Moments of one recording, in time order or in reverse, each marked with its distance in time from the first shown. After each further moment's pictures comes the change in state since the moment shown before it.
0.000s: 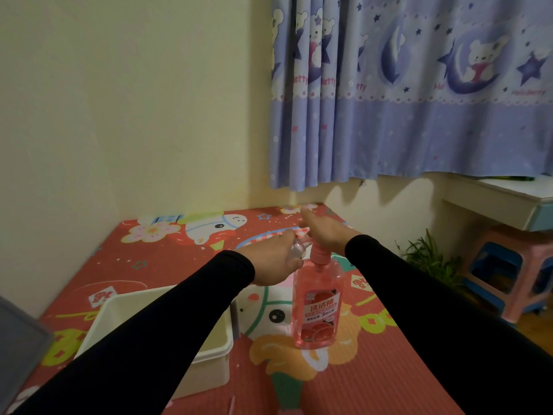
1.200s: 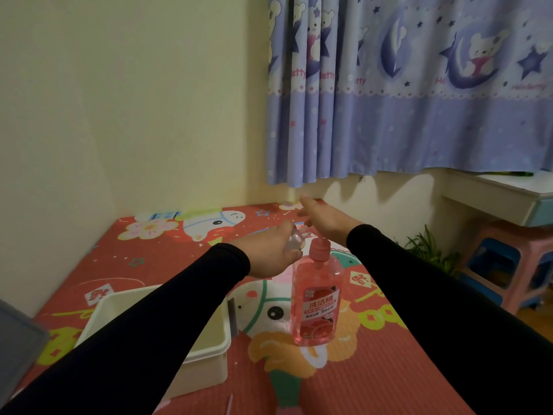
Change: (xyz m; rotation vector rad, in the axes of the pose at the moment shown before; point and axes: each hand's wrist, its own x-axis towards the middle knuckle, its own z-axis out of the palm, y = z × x) left_hand 0.003 -0.002 -0.005 -0.041 0.015 0.012; right_hand 0.007 -0.003 -0.005 0.103 0.040 -0.015
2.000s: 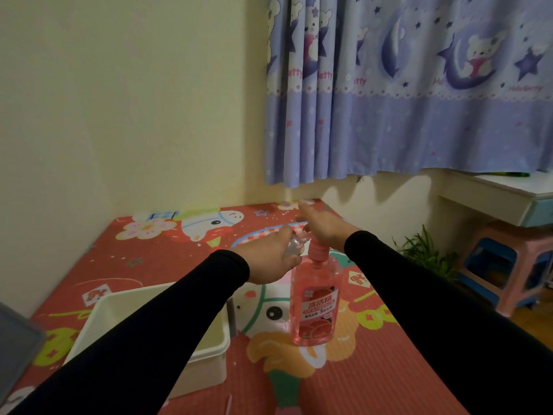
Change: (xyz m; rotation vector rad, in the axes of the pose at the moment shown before) left_hand -0.003 0.001 0.007 -0.029 -0.021 -0.001; right_hand -0.003 0.007 0.003 -0.076 -0.027 -0.007
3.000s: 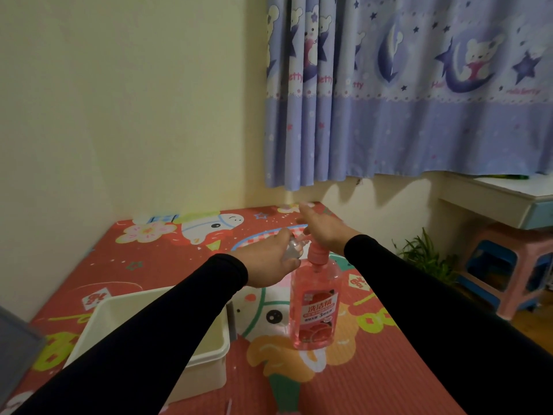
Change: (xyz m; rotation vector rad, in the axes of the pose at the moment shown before) left_hand 0.000 -0.001 0.000 0.020 -0.002 -0.011; right_hand -0.005 -0.002 -0.001 -0.016 0.013 0.022
